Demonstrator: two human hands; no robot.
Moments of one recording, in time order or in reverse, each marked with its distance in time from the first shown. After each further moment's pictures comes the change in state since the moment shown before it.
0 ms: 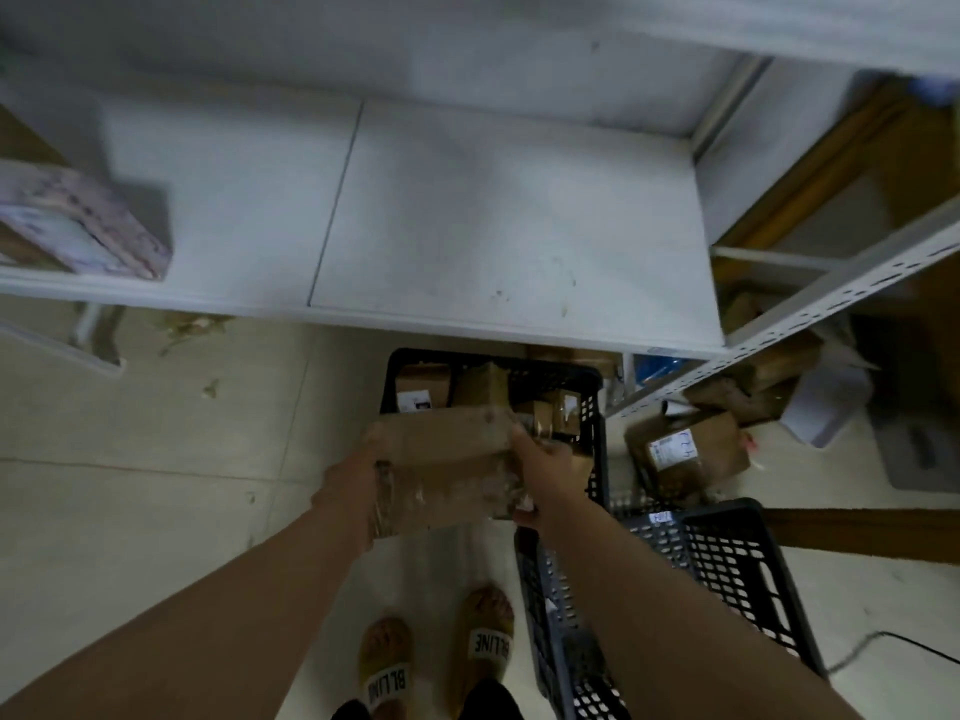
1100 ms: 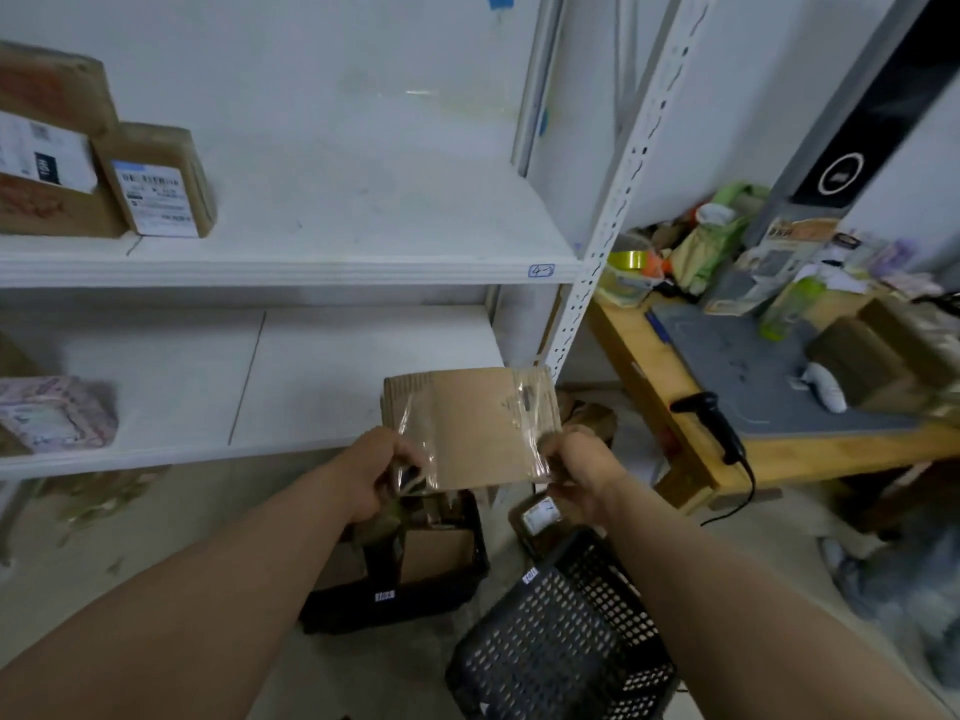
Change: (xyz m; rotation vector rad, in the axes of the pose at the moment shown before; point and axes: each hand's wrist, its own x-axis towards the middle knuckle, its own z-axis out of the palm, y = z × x) left_hand -0.350 0.020 0.065 0.246 -0.588 0.286; right_hand -0.303 -0.025 -0.230 0.037 0.193 -0.411
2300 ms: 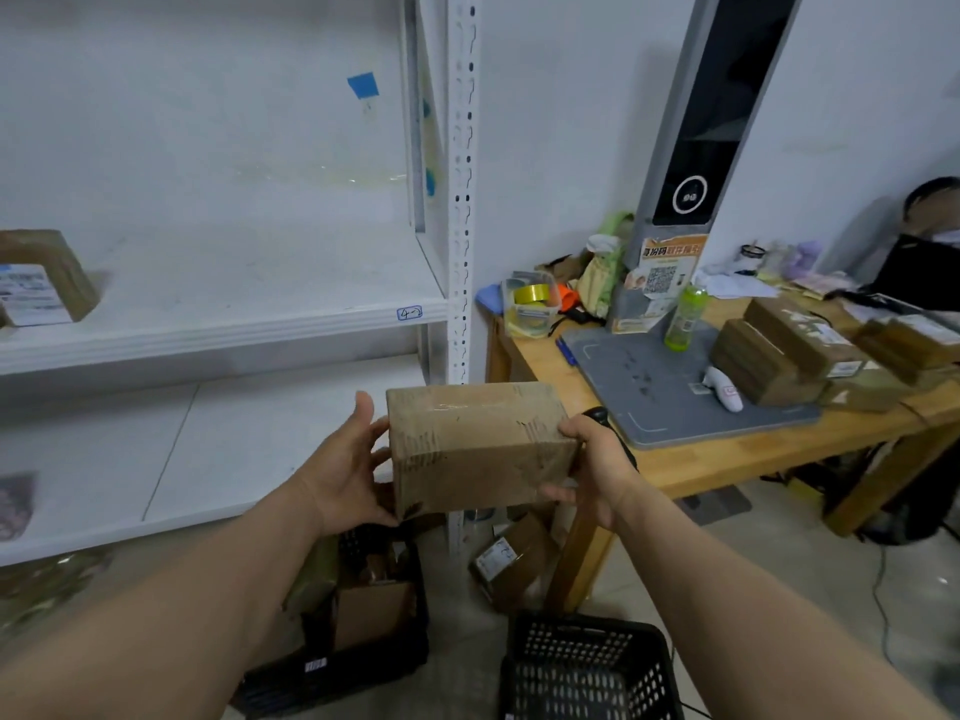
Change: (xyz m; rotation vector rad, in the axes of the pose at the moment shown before) left_hand -0.018 -0.006 0.185 -0.136 -0.239 0.121; right_hand -0.012 0.015 -0.227 0.390 -0.140 -0.141
